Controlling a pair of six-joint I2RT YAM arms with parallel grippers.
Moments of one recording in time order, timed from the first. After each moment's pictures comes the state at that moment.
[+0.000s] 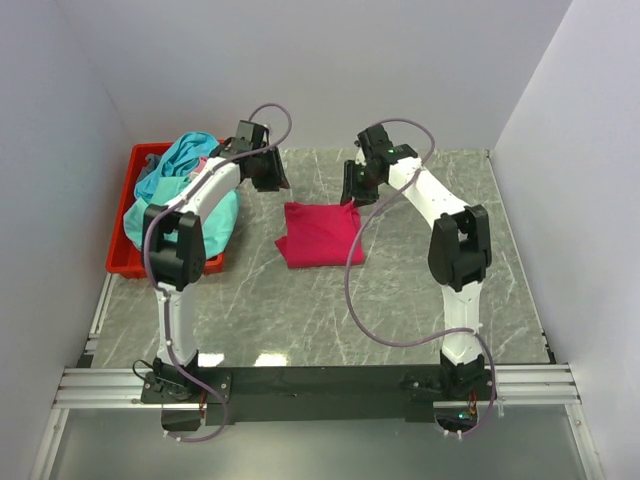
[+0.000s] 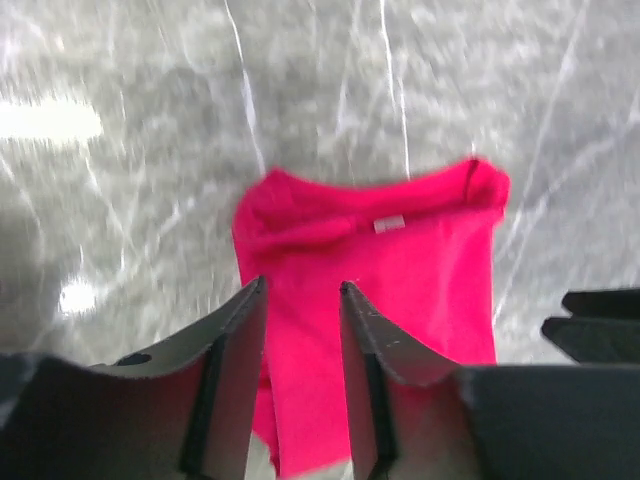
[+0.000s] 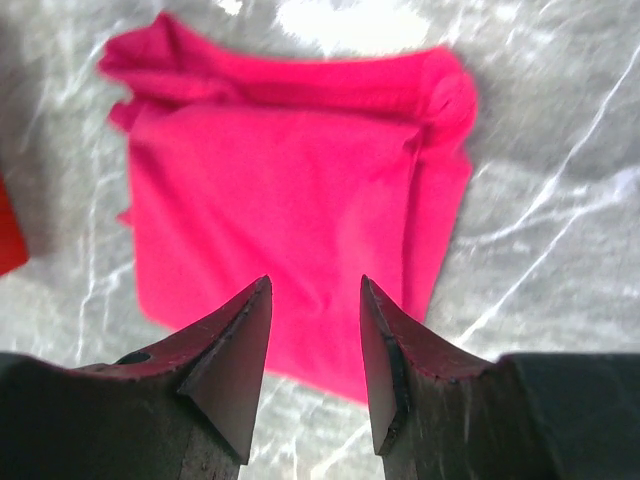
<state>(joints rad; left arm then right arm) -0.30 2.13 1.89 -0.60 0.18 -0.50 0.37 2.13 1.92 -0.83 -0.19 0.39</state>
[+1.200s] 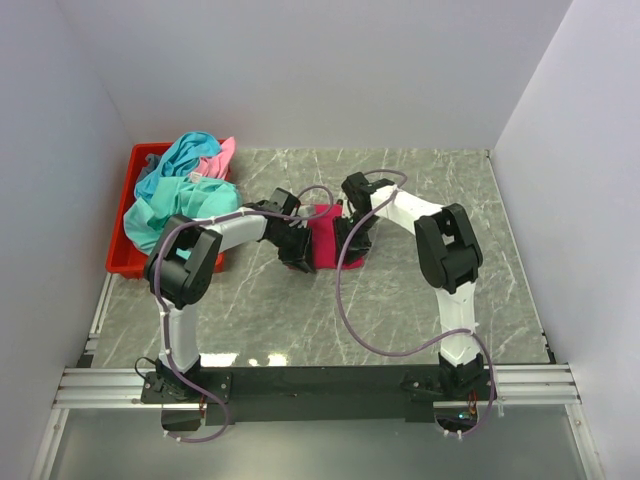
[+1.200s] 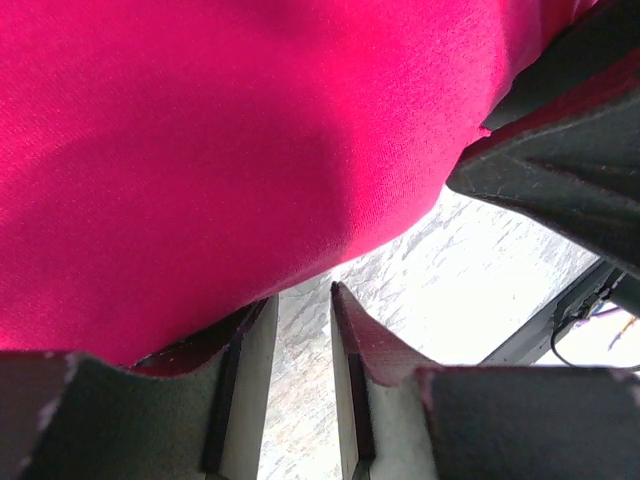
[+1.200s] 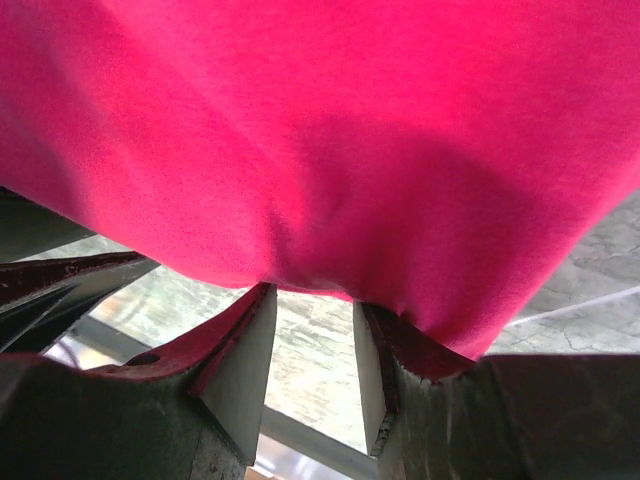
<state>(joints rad) -0.51 1.98 1.28 -0.46 0.49 -0.38 0.46 2.13 1.59 -0.88 -0.35 0.32</state>
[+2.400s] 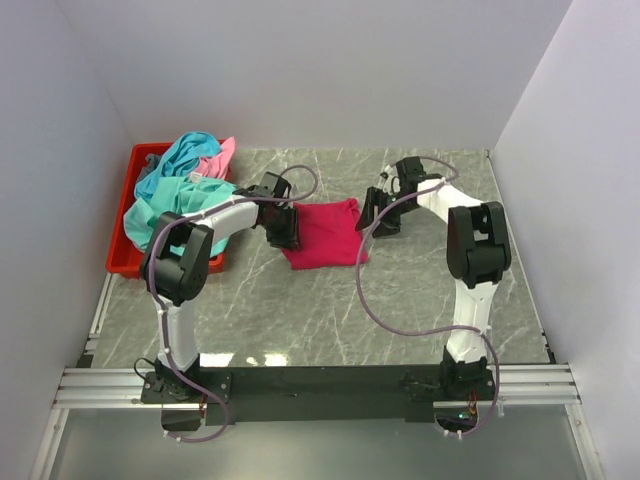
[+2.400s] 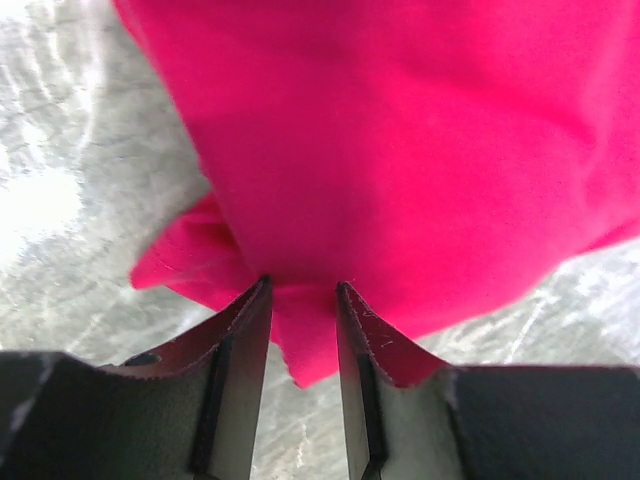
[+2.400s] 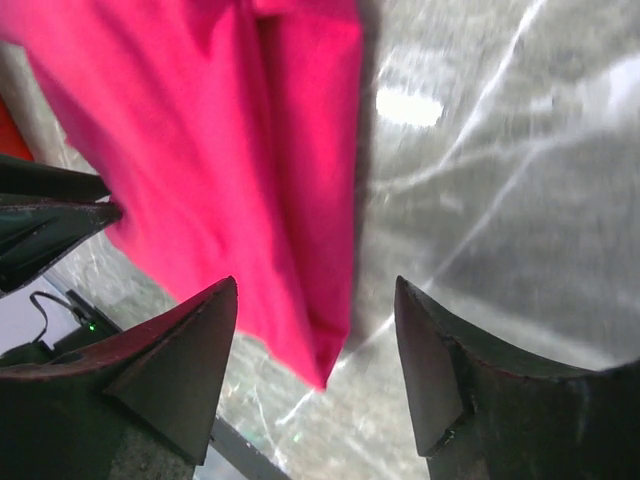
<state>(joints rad) -0.45 1.98 1.39 -0.51 0.25 -0.44 0.17 2.07 1.51 -0.63 -0.57 0.31</state>
